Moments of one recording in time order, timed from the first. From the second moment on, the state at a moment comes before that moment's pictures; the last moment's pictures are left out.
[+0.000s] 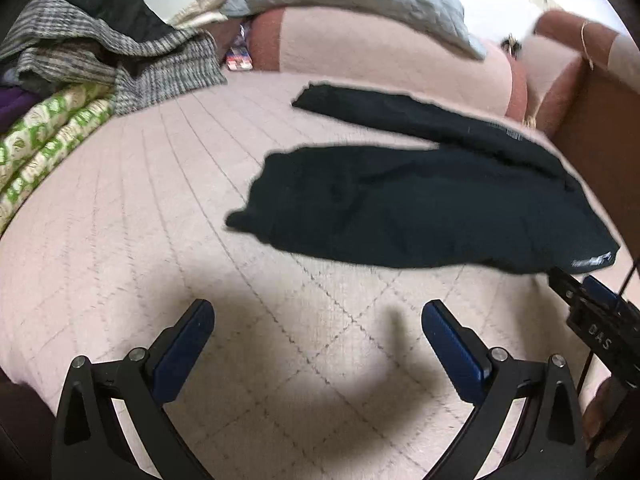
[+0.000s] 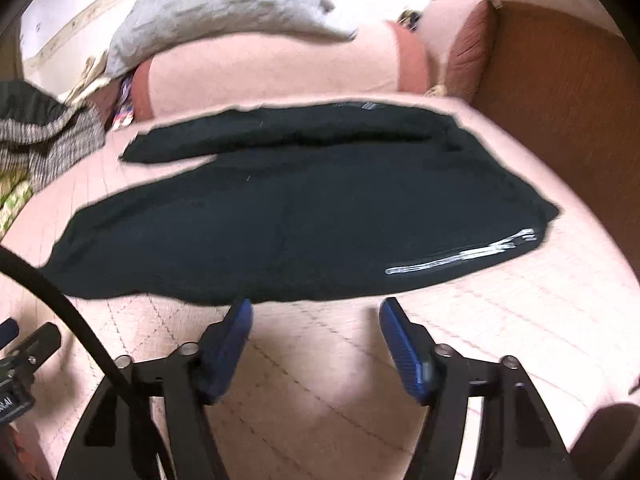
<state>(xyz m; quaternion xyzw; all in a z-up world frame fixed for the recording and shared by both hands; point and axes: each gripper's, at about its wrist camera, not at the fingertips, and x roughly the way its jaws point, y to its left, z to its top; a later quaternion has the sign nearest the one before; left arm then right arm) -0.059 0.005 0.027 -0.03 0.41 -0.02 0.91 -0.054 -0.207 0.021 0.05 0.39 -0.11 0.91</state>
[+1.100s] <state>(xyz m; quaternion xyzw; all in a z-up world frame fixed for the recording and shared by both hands) -0.043 -0.107 0.059 -0.01 0.46 -0.07 0.89 -0.162 -0.154 0.214 0.12 0.13 0.08 0.98</state>
